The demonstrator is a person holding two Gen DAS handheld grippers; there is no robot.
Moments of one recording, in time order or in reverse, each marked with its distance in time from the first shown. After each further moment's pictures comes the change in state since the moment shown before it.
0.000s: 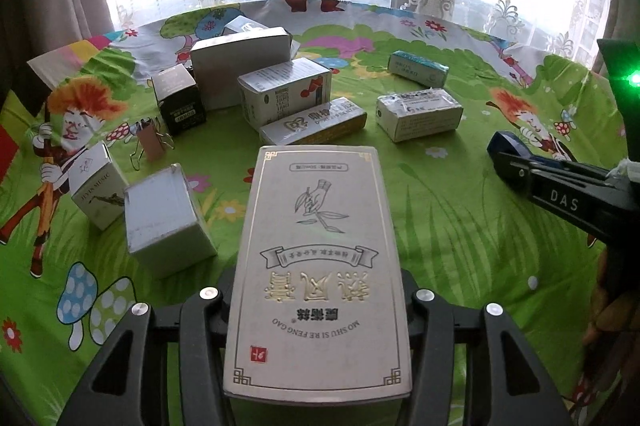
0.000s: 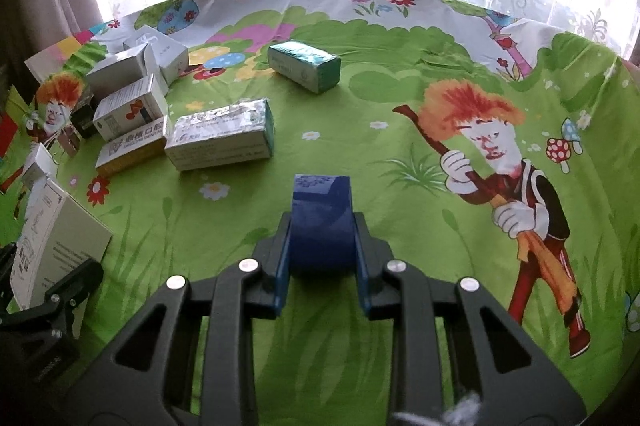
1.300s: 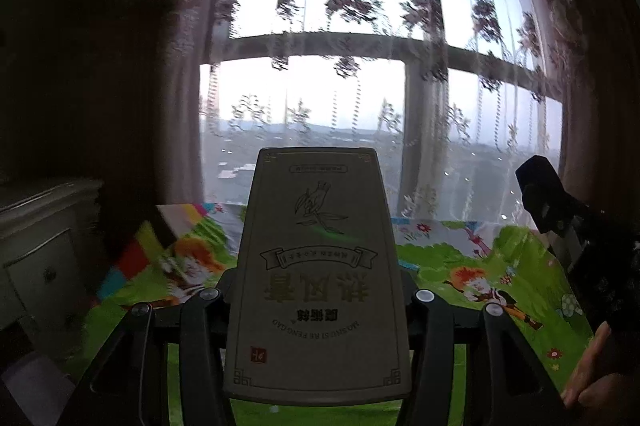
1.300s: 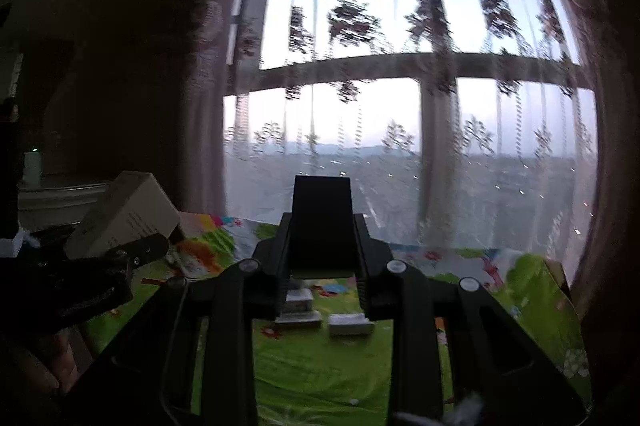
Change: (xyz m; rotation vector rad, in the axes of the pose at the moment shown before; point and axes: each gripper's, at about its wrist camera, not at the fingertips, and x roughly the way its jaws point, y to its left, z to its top) left arm -0.241 0.032 -0.045 -0.092 -0.677 0.072; right arm -0.277 0.078 -0.083 -0.163 -0.873 0.169
